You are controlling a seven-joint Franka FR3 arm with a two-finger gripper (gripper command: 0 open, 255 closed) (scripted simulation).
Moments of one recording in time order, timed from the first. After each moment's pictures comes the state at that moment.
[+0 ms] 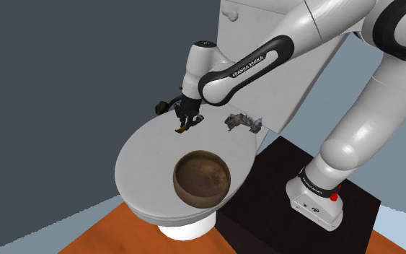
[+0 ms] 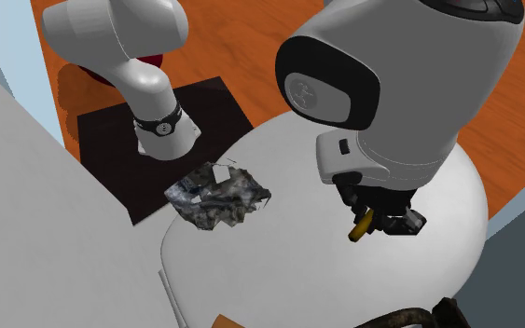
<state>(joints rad) -0.17 0.11 0.64 -2.28 -0.01 2.50 1.75</state>
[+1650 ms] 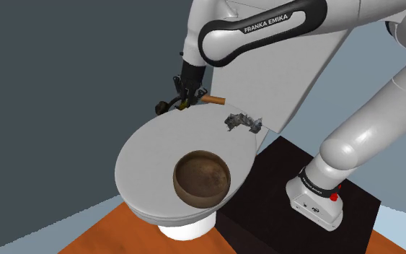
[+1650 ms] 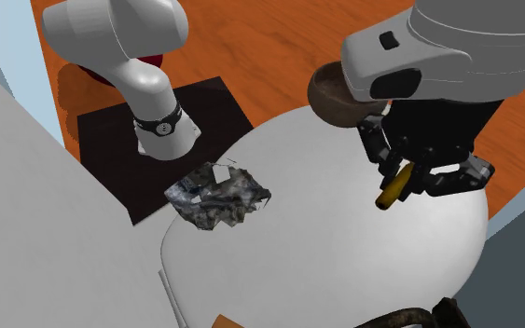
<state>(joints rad) -0.19 -0.08 0.64 -2.13 0.14 2.19 1.66</state>
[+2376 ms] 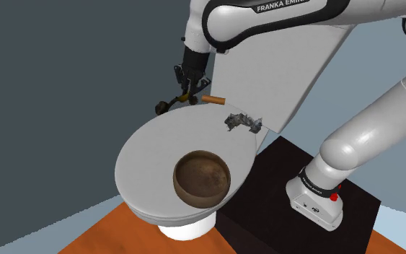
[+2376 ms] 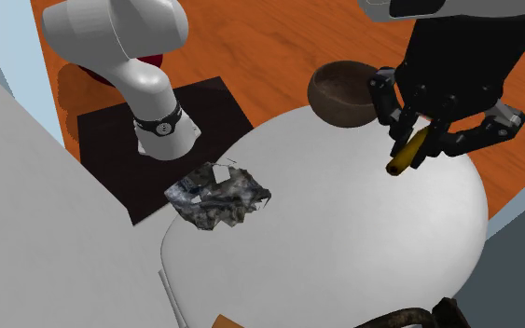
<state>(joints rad) -0.18 -0.17 0.63 -2.08 0.18 2.07 1.65</state>
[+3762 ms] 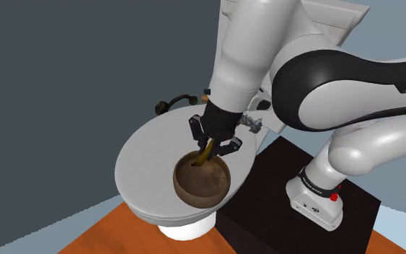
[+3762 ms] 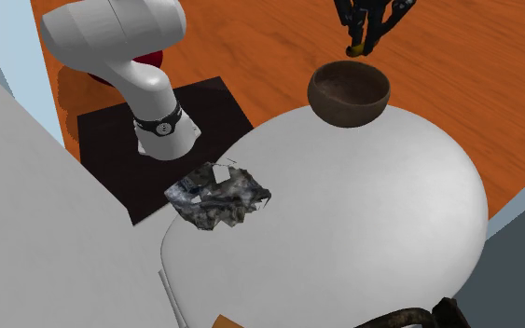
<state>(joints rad) 0.09 -0.59 0.78 -2.35 0.46 2.02 1.91</state>
